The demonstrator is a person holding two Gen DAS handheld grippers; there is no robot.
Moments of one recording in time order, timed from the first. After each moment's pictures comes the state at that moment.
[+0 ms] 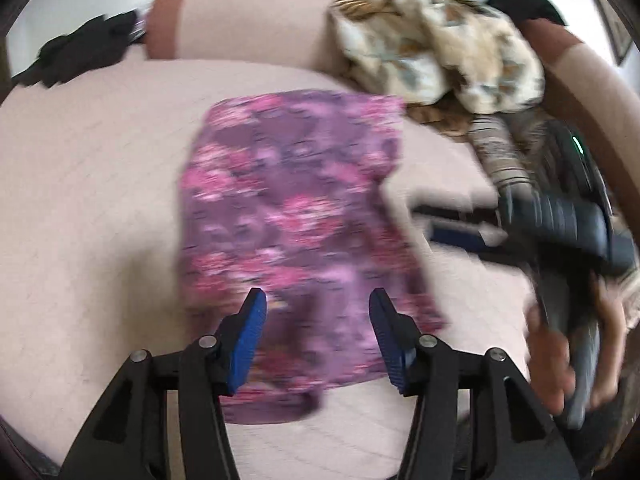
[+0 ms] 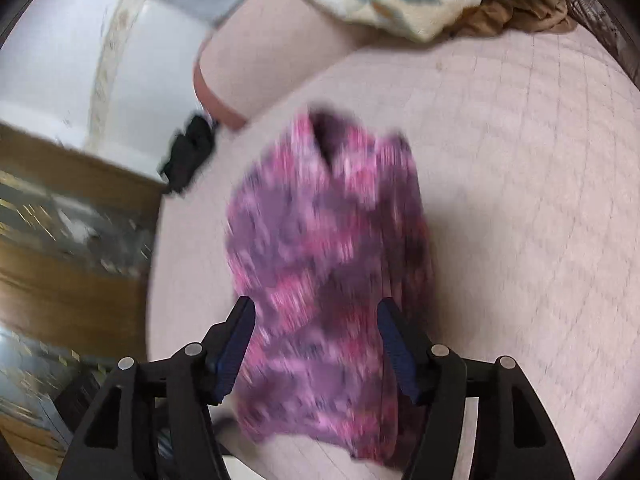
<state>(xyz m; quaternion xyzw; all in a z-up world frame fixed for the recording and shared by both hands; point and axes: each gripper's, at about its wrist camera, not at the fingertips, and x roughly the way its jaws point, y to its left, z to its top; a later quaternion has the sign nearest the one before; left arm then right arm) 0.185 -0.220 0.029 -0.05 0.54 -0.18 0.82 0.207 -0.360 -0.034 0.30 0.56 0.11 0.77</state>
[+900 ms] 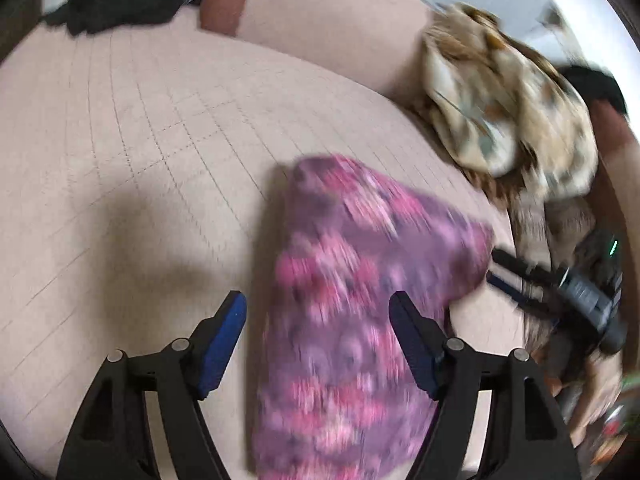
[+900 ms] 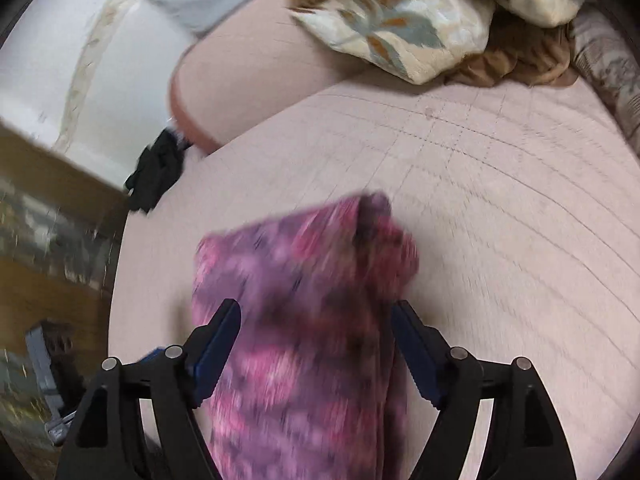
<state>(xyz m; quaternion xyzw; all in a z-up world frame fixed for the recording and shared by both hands) 0.307 -0.146 0.007 -0.17 0.58 -0.13 0.79 0.296 -0.378 -0.027 0.30 0.52 0.07 0.80</state>
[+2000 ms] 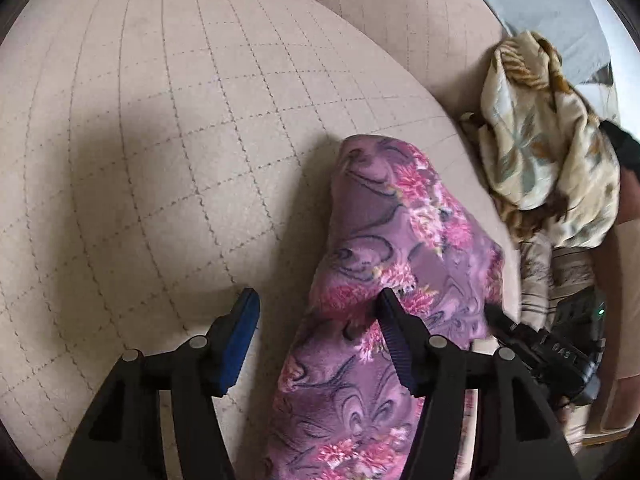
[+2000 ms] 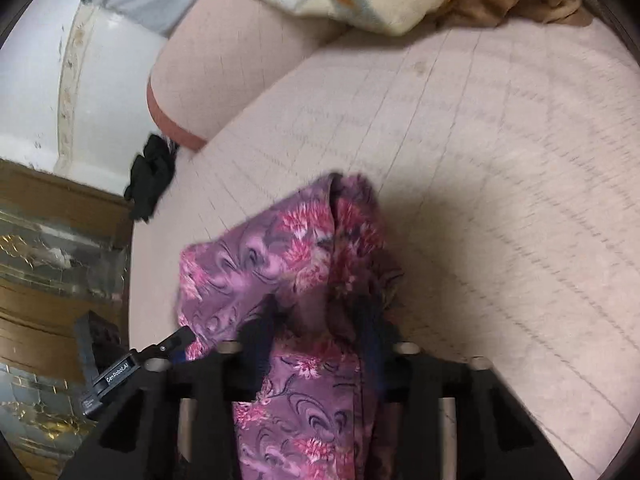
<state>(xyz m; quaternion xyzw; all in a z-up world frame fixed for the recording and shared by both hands) 0.310 -0.120 -0.057 -0.24 0.59 -0.10 0.76 0.308 -0.381 -0.075 0.33 0.56 0.11 0.75</state>
